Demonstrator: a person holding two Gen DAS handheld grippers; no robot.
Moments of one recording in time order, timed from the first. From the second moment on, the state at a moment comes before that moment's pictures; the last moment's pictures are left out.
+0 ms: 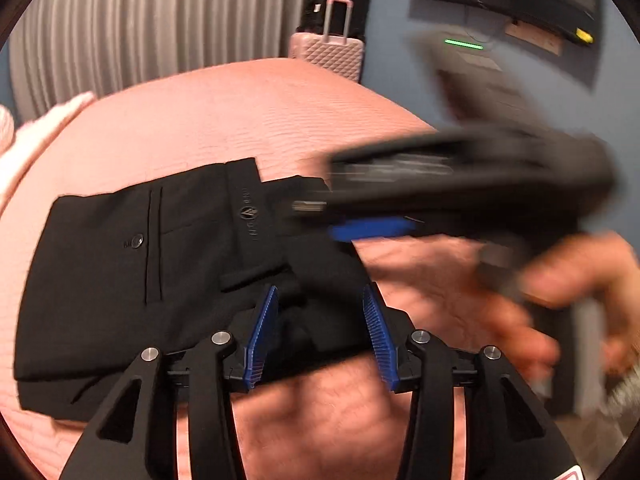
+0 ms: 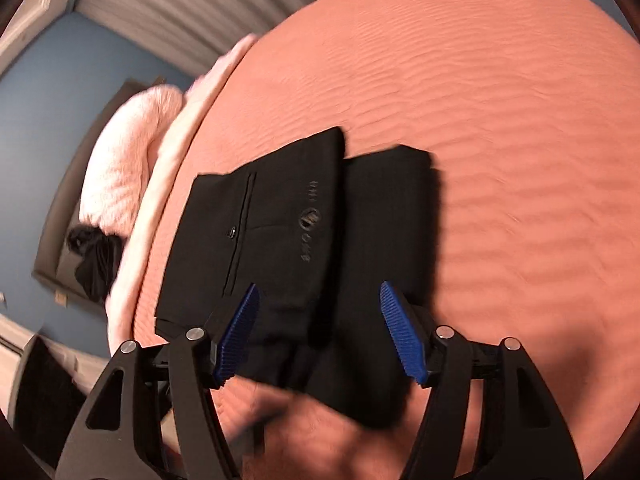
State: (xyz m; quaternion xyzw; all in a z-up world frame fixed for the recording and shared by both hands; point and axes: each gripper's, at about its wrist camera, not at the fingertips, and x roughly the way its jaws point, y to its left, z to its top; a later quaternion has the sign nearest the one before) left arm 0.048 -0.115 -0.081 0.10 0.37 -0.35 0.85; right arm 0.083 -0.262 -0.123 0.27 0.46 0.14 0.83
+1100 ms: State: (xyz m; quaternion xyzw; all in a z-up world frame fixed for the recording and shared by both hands) left arm 0.105 0.033 -0.060 0.09 0.42 -0.11 0.90; right arm 0.031 -0.253 -0.086 0.14 0.42 0.01 0.90
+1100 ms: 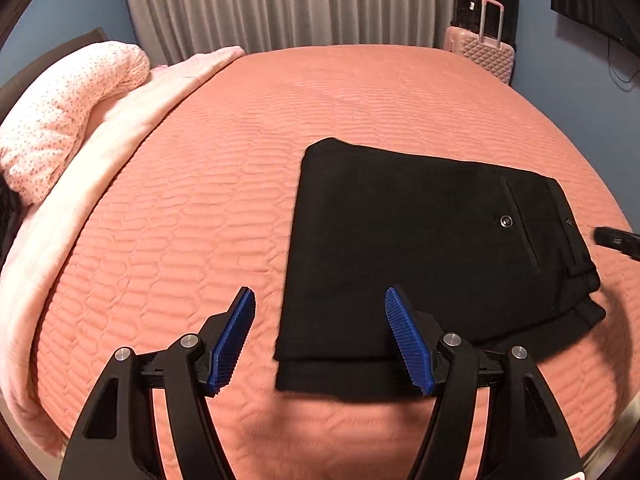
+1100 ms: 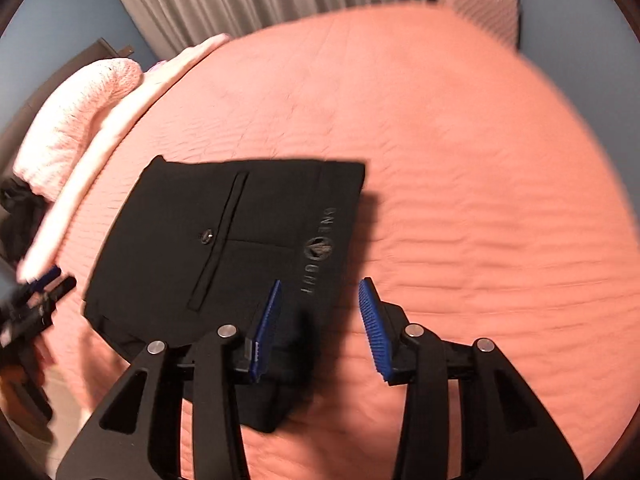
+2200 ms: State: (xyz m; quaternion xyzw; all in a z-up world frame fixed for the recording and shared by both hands) left arm 0.190 0.070 -0.111 -0.02 0.51 -0.17 0.84; right arm 0.010 -0.290 -0.159 0.35 0.45 0.03 0.82
